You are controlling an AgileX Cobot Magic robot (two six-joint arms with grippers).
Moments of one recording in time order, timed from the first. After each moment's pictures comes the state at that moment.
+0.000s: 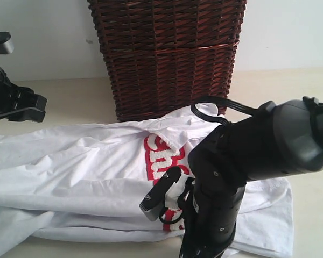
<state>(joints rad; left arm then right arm) -0.17 1.53 -0.99 -0.27 0.55 0.28 0.85 1.86 -0.89 0.02 0.72 -0.09</state>
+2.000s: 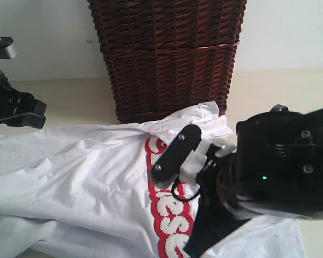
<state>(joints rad) -0.17 1.53 -0.99 -0.28 0.60 0.30 1.03 1.52 -0.80 -0.55 0.80 0.52</state>
